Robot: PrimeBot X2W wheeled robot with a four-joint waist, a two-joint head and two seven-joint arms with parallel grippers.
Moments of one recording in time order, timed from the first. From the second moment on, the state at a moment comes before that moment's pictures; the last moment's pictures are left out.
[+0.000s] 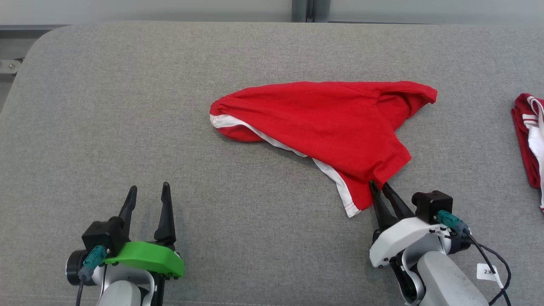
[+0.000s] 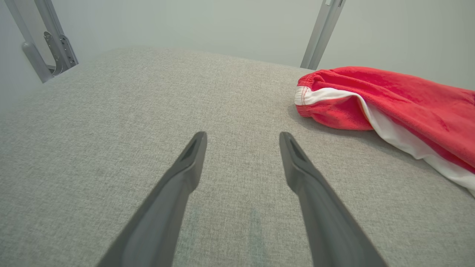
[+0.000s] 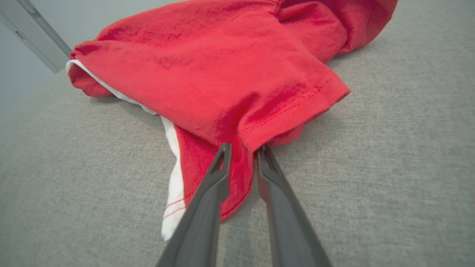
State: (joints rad) left arm -0.17 0.05 -0.07 0.39 -0.27 -0.08 -0.26; right arm -0.30 -0.05 0.20 0.58 0.29 0.13 -0.26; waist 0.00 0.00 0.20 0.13
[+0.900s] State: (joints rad) left arm -0.21 0.05 -0.16 0.39 -0.29 -0.08 -0.26; right arm -0.67 -0.21 0.06 0.85 0.21 0.13 -0.21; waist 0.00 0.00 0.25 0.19
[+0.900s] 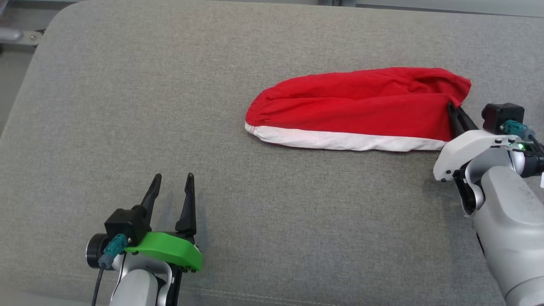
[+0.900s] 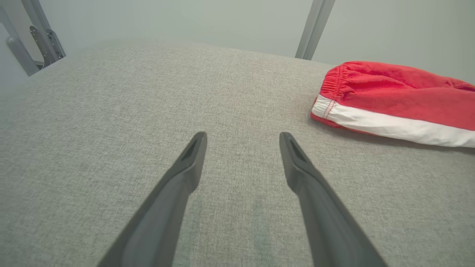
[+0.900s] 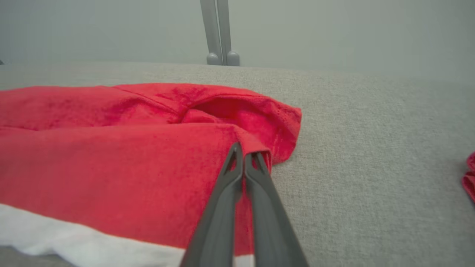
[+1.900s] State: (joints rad) left arm -0.09 0.05 -0.06 0.38 -0.25 -0.06 -0.26; right arm -0.21 -0.08 -0.03 0.46 0.11 0.13 -0.26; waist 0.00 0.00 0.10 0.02
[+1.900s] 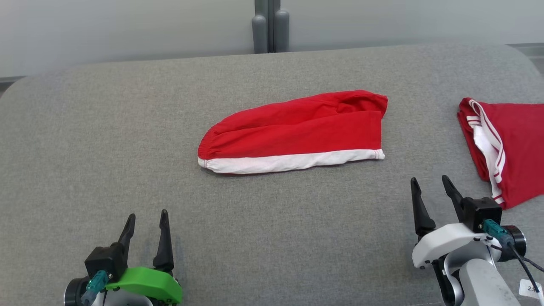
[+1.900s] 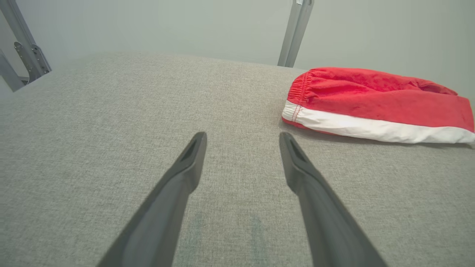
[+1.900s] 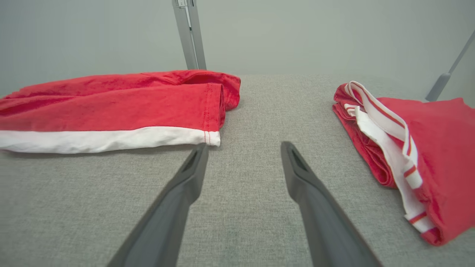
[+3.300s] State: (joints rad) left arm -0.25 0.05 -0.10 0.38 -0.23 -0.07 -0.26; right arm -0.29 -0.05 0.02 0.38 0.12 0.13 -0.26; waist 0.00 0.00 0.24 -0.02
